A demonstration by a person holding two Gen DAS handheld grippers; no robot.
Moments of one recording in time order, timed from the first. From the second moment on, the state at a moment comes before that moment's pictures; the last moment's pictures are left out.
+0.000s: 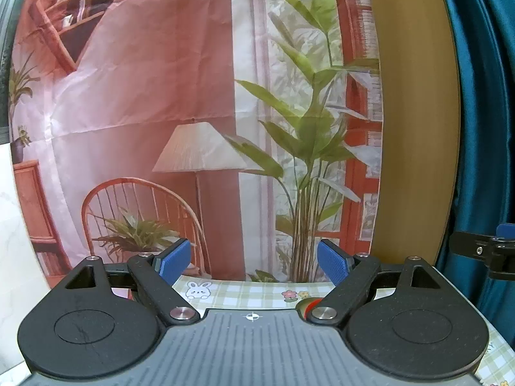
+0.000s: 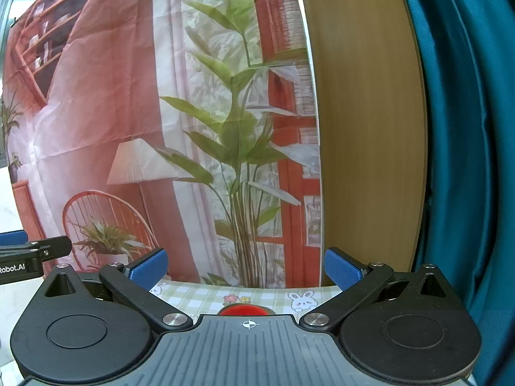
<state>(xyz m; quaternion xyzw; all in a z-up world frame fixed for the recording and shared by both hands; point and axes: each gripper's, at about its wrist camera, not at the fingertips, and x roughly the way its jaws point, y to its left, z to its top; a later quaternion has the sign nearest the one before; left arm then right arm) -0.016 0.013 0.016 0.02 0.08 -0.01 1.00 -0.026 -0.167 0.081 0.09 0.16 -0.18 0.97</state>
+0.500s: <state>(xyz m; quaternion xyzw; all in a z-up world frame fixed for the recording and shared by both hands) -0.017 0.015 0.015 0.02 0.08 -0.01 1.00 -0.027 -0.168 0.081 0.09 0.16 -0.18 0.97</state>
